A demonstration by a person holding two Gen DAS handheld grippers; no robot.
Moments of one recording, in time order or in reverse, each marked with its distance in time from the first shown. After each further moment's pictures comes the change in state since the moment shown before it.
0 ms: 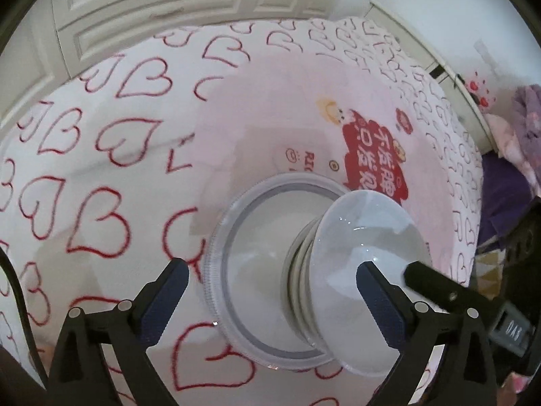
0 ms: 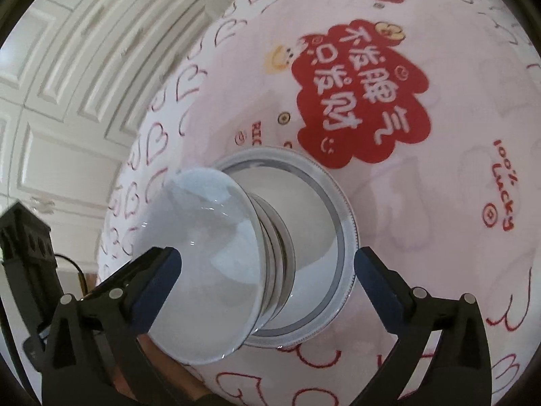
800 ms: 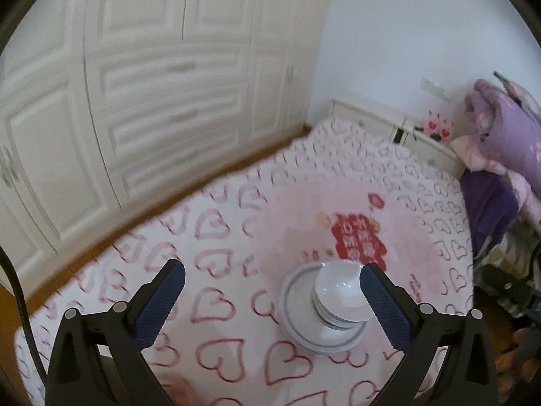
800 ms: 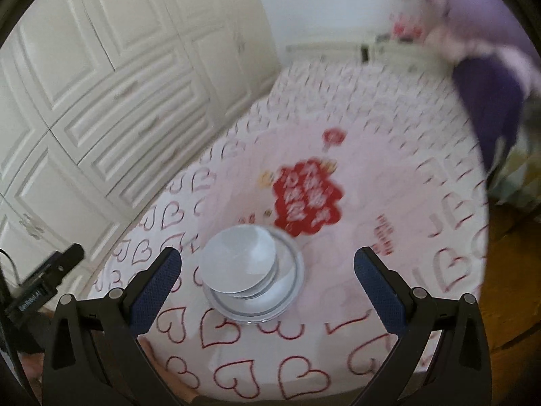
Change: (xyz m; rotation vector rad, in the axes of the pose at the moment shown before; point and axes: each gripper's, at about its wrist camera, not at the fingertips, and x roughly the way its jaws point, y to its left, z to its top) left arm -0.271 -0.001 -0.115 0.264 -0.518 0.103; right arm -0.220 0.093 -0.123 -0.141 -0.560 -0.257
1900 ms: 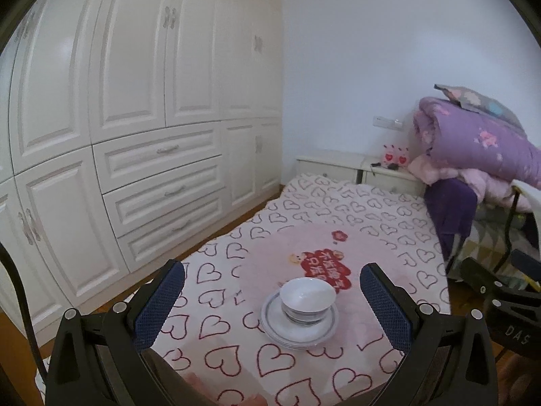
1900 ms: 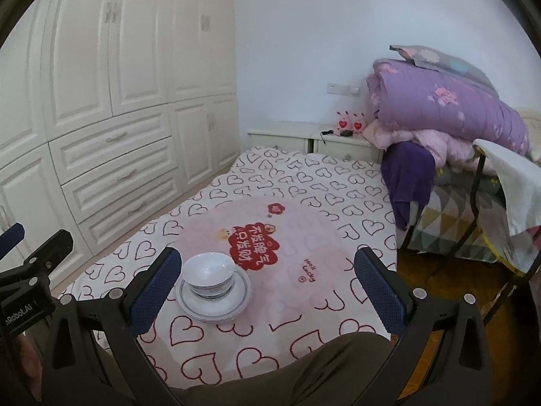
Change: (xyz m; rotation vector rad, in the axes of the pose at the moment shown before) left arm -0.235 -0.025 -0.199 0.137 -0.261 -0.061; right arm -0.164 0.037 -0.078 -0.074 -0.311 -0.233
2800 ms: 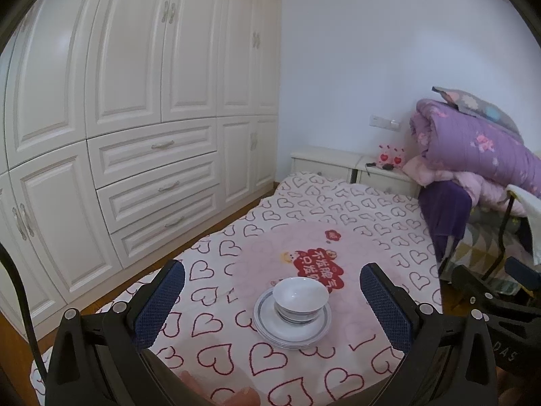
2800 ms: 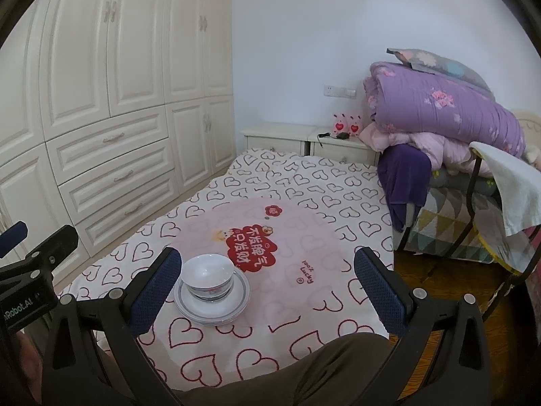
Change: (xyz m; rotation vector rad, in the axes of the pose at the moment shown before) left arm 0.030 0.012 0.056 -0.016 0.018 -0.030; right arm -0.002 0.000 0.002 -0.004 -0.004 -0.010
